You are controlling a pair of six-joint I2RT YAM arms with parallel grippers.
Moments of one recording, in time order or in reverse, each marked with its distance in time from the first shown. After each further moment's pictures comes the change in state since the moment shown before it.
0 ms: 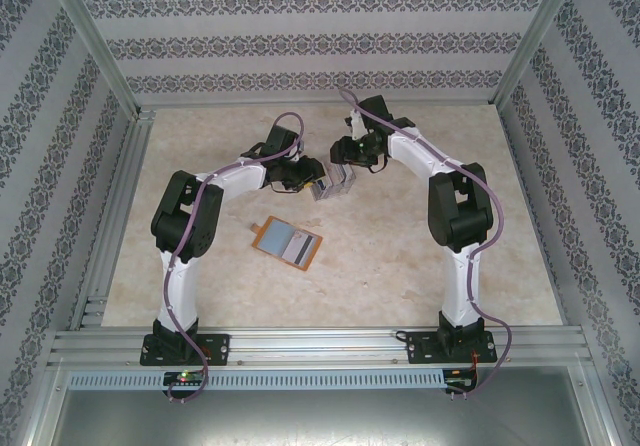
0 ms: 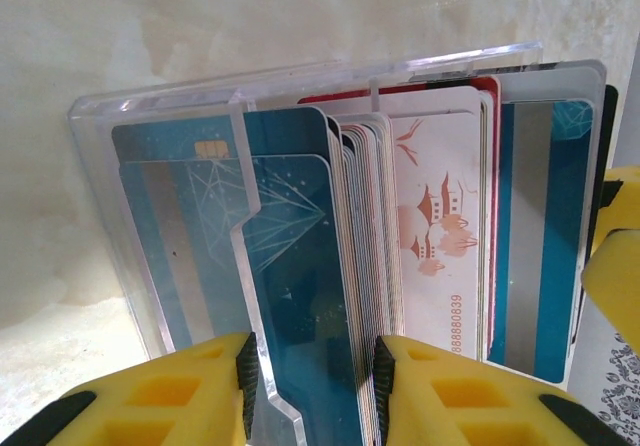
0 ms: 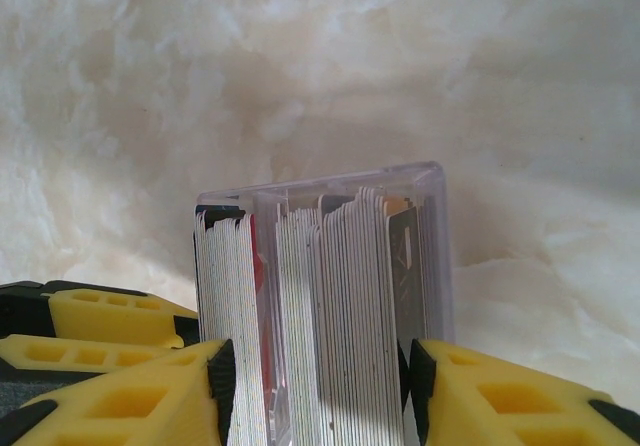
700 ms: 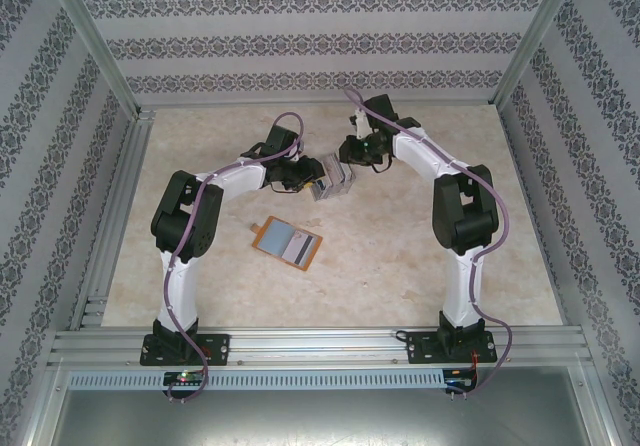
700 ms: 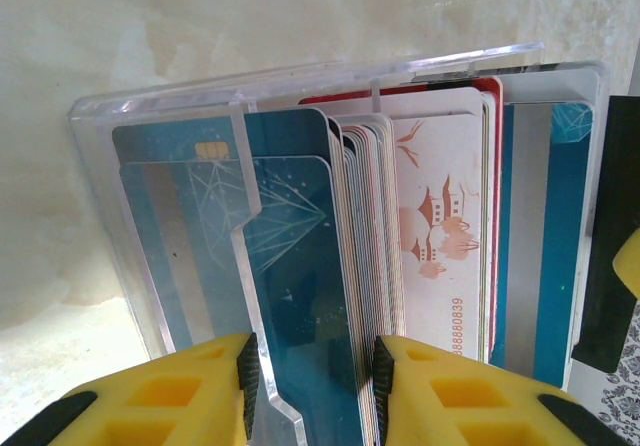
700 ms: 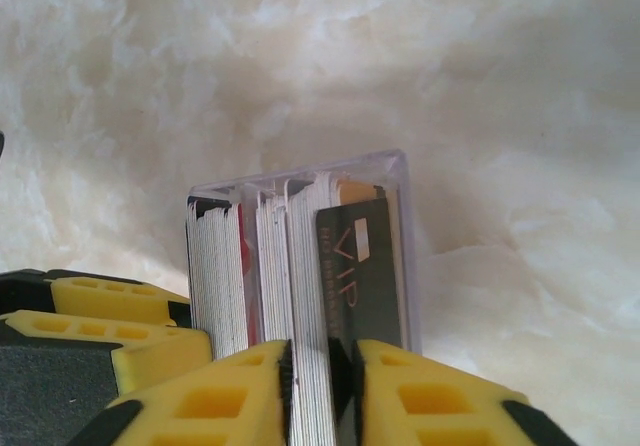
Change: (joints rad) left arm 0.000 0.000 0.000 0.000 0.000 -0.001; right arm -0.017 -0.040 -0.031 0.001 0.008 -0.009
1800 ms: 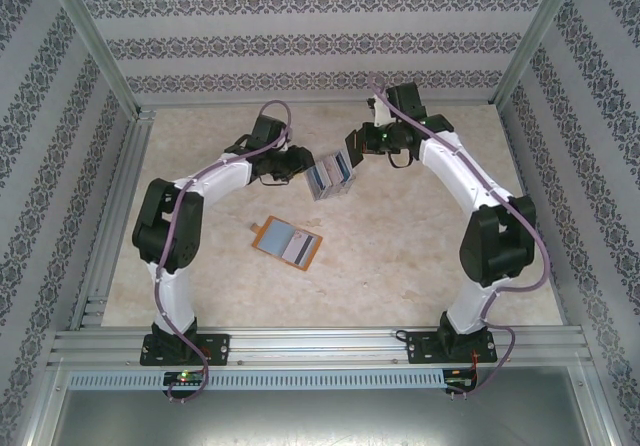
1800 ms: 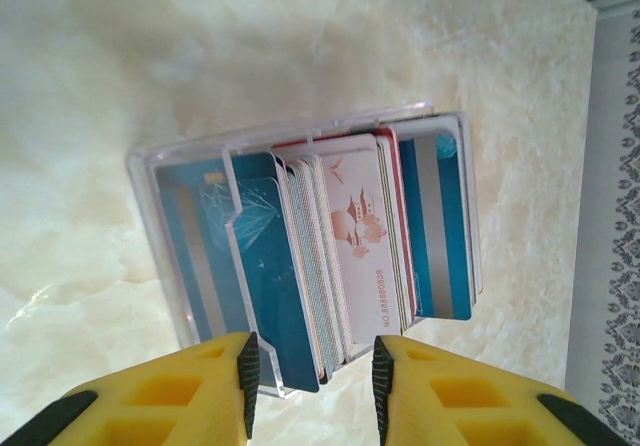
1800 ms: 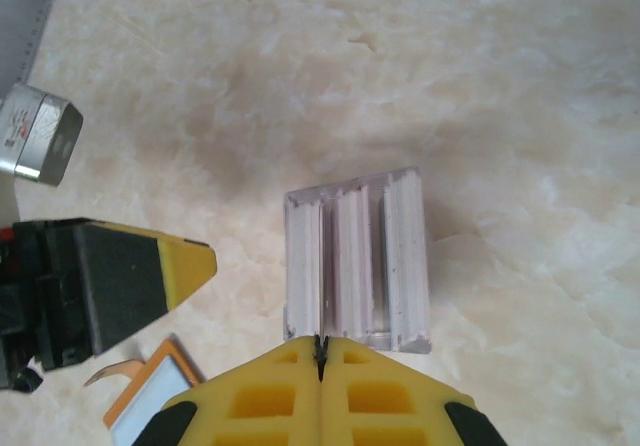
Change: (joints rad) left arm 0.043 -0.154 -0.041 -0.056 -0.054 0.061; right arm -0.010 -0.329 -0.125 -0.013 0.033 -0.010
